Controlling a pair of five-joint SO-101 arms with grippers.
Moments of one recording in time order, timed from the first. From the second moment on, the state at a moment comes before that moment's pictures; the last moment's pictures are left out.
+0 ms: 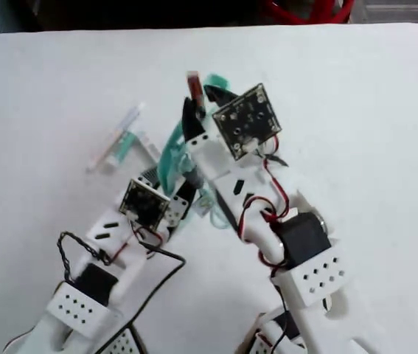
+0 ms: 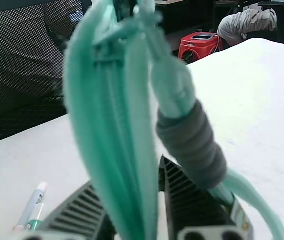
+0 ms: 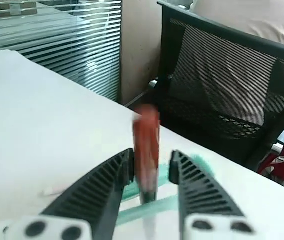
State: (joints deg) left arm 23.4 -76.3 87.6 11.2 -7.3; right arm -32.9 -47.9 31.7 36.7 12.4
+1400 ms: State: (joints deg) left arm 23.4 -76.3 87.6 11.2 -7.3; right arm -19.7 -12.4 -10.6 64.4 12.3
